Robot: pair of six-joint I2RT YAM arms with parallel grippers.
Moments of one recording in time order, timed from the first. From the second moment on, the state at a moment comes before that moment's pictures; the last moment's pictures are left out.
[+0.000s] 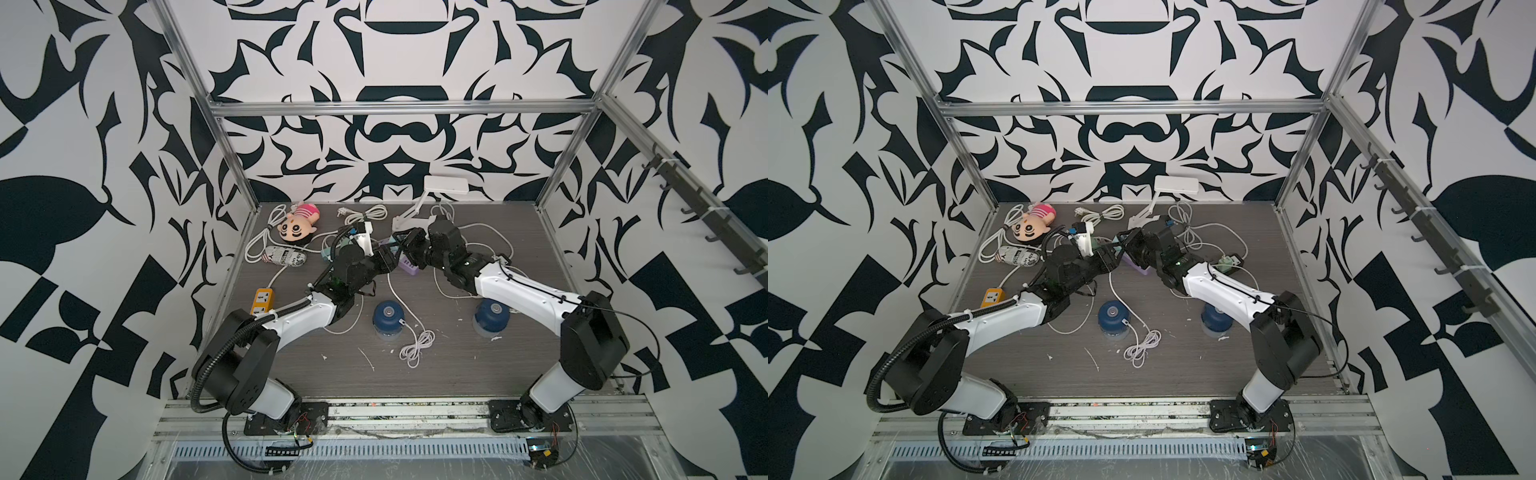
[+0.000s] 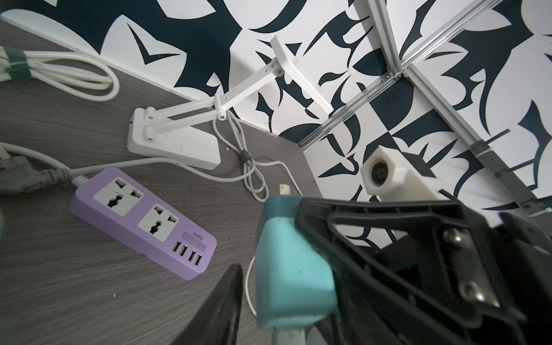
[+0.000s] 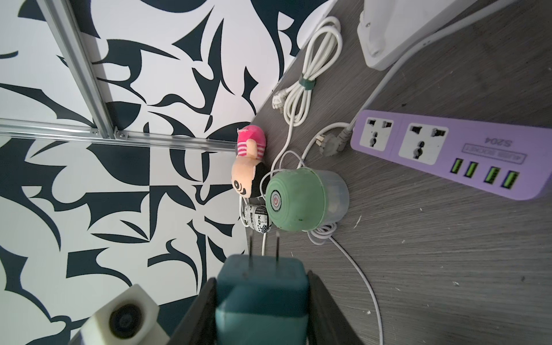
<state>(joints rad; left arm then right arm) -0.62 1.50 0.79 0.56 0.13 -0.81 0.67 1.62 1.20 0.03 -0.06 1.31</state>
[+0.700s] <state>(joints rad) -0.58 1.47 0.95 0.27 0.24 -0.73 0.61 1.48 1.18 -0.08 -0.04 1.15</state>
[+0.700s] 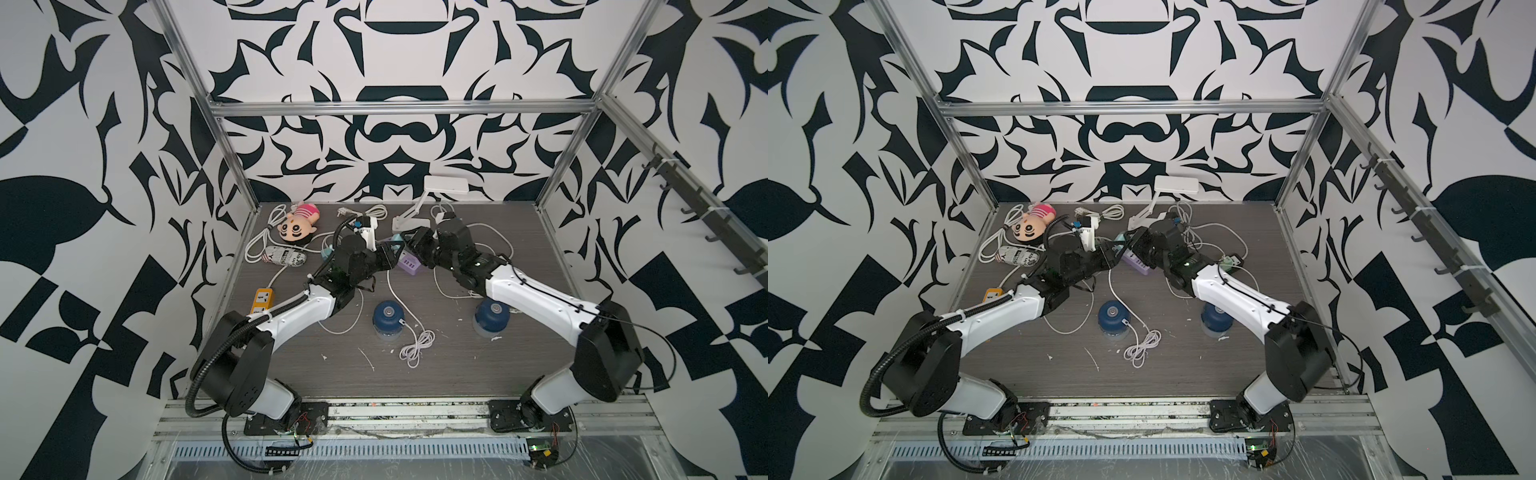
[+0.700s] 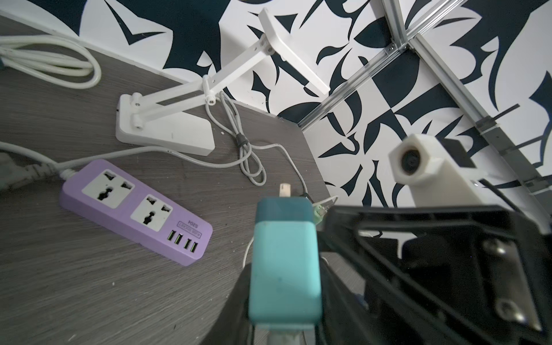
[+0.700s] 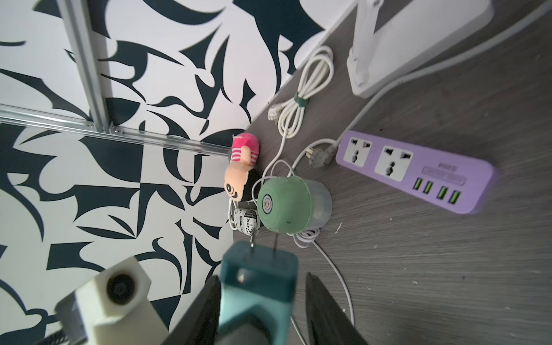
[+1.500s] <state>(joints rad) -0.45 1.64 1.46 -0.58 0.38 -0.94 0.54 1.46 1.25 -0.59 0.02 0.50</state>
